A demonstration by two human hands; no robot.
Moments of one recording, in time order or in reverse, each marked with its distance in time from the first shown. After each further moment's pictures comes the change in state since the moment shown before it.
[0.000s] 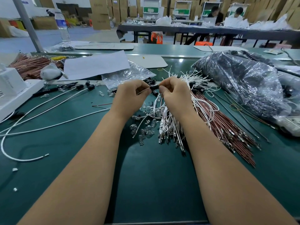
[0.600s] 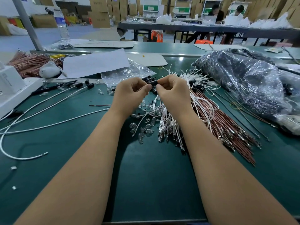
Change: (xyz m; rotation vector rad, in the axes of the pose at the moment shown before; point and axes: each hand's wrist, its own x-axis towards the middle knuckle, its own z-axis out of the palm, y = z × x) left_hand -0.004 0.005 -0.002 -0.242 -0.013 -0.105; right_hand -0.004 -0.007 0.007 0.056 0.047 0.013
